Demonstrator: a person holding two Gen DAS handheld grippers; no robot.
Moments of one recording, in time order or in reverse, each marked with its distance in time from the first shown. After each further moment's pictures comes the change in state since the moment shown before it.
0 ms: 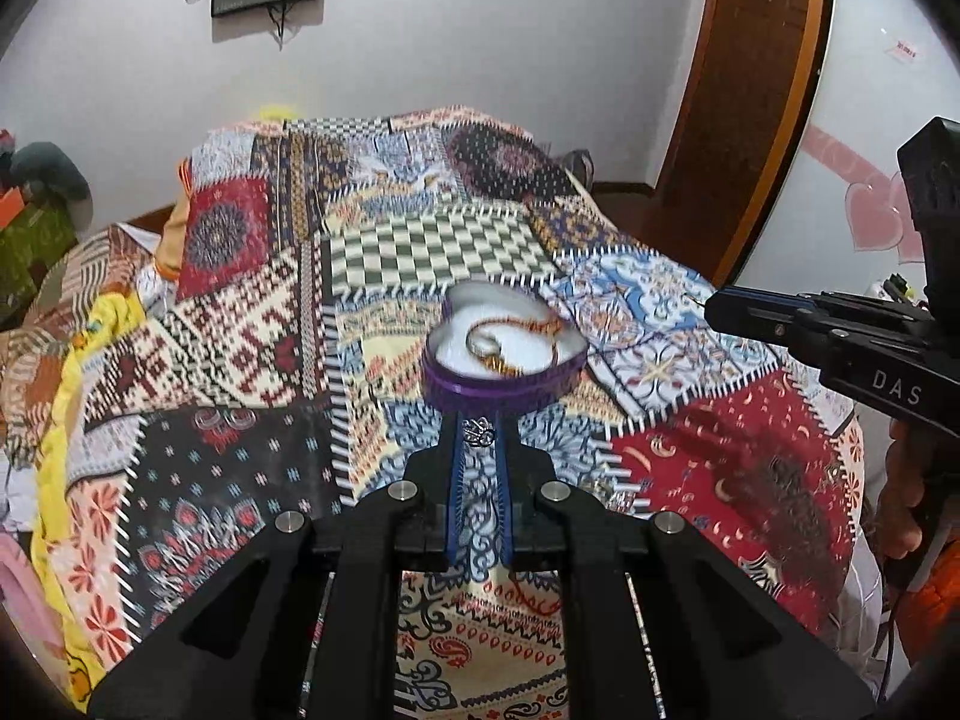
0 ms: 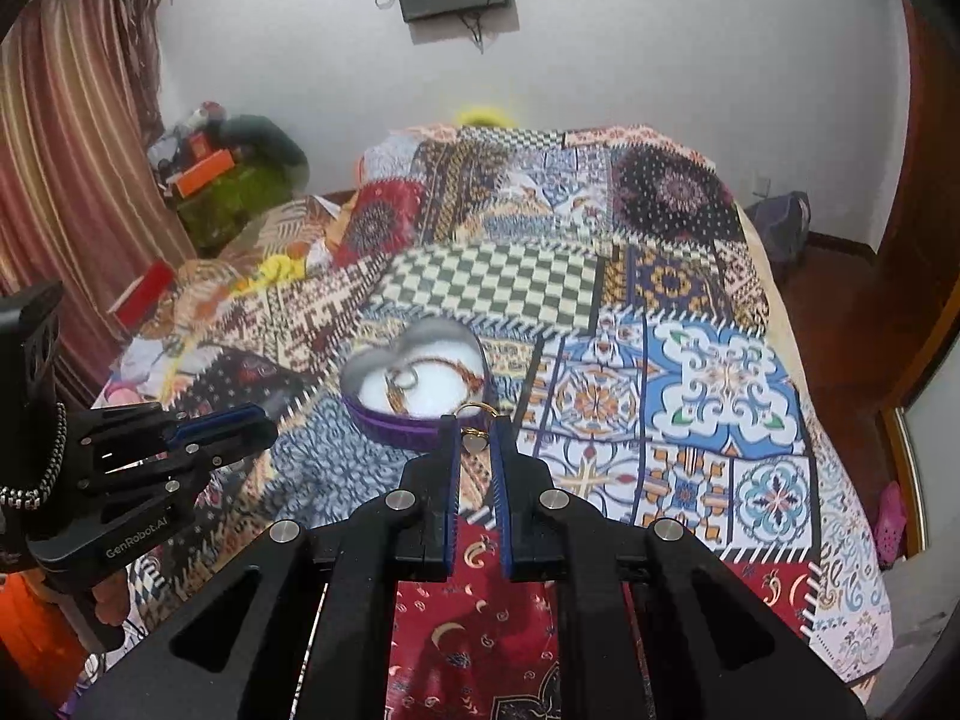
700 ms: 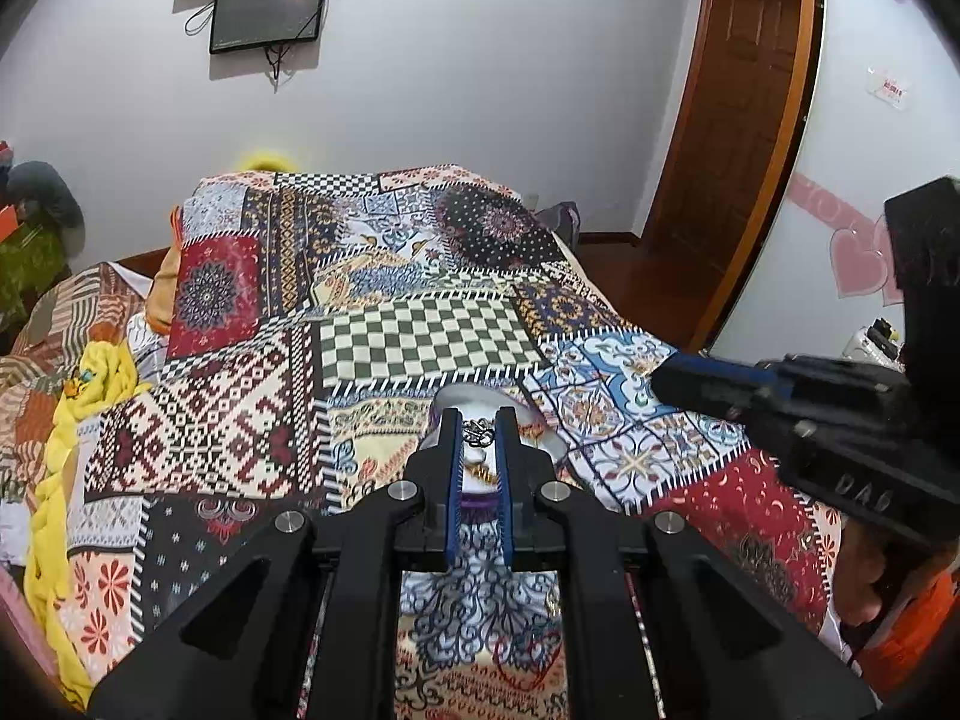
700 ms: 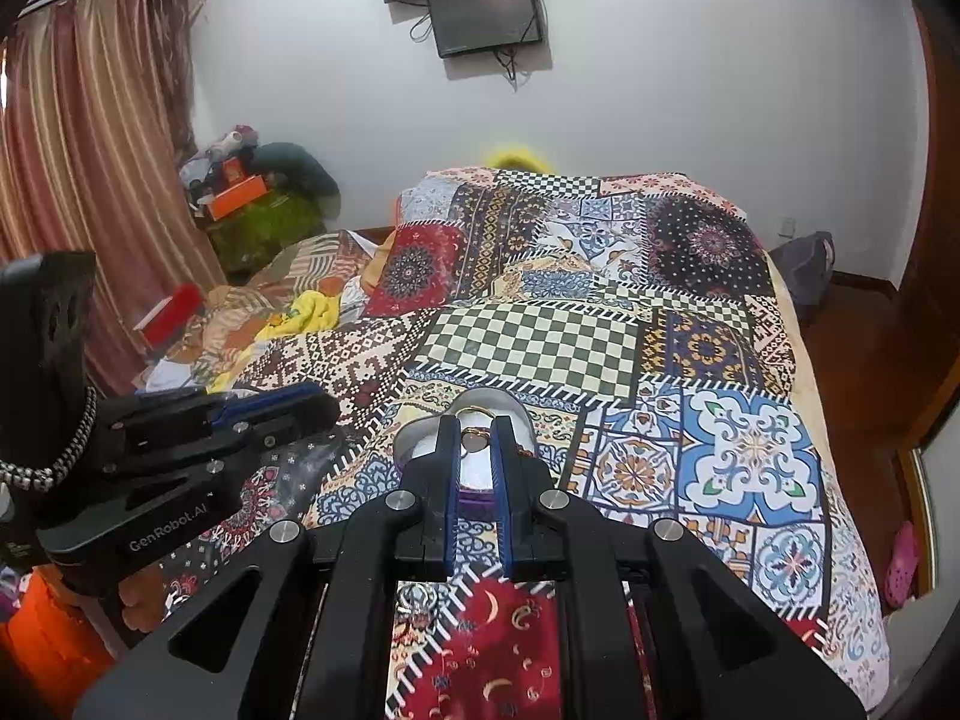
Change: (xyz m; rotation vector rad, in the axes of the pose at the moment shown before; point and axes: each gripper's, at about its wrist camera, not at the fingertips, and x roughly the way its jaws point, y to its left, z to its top) left arm -0.007 0.001 0.042 -0.013 -0.115 -0.038; right arm 0.006 0.016 0.022 -0.033 -0.063 0.063
